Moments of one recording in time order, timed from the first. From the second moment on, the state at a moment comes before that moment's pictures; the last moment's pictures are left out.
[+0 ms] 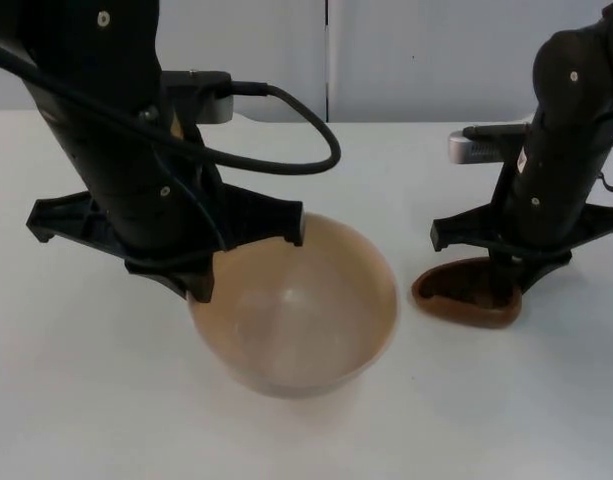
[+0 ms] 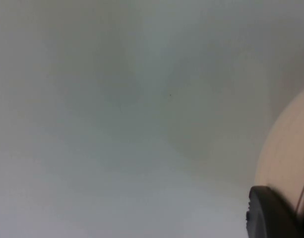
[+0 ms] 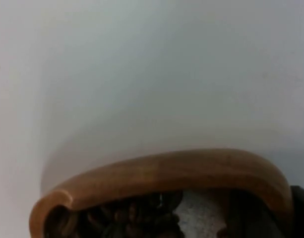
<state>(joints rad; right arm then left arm) 0.43 2.21 -1.44 -0.10 0.71 0.37 -0.59 1.74 -1.01 0.12 0.66 -0.60</state>
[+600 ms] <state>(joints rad) 0.43 2.11 -1.56 -0.07 0.88 0.18 -0.59 1.74 -1.01 0.12 0.66 -0.60</state>
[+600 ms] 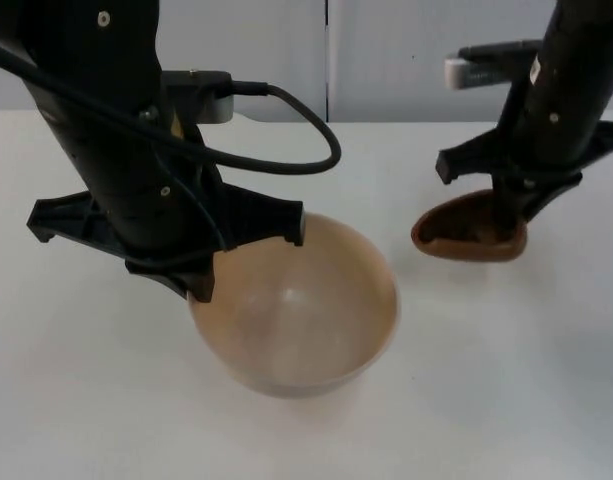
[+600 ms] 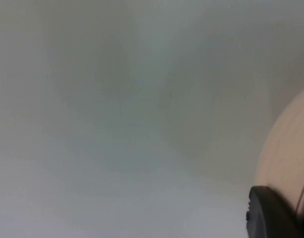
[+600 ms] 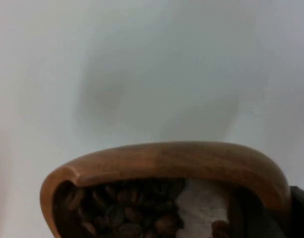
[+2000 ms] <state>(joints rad) 0.43 1.80 -1.75 0.03 1.22 -0.16 -0.59 1.74 -1.01 0.12 0.66 -0.60</state>
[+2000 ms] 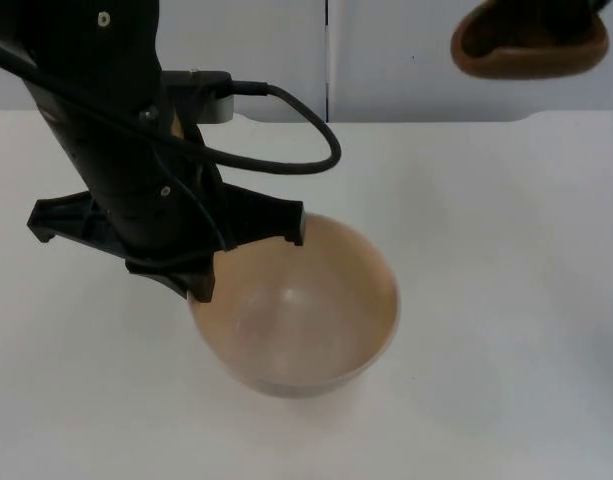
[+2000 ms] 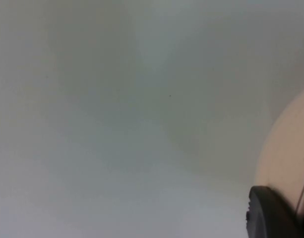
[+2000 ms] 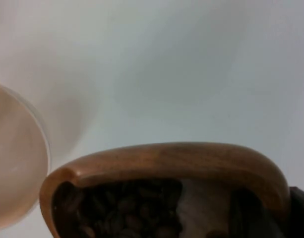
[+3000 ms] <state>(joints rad) 0.78 1.86 -1.76 -0.34 1.22 -0.13 -0.59 1.74 -1.01 0.12 0.64 -0.60</state>
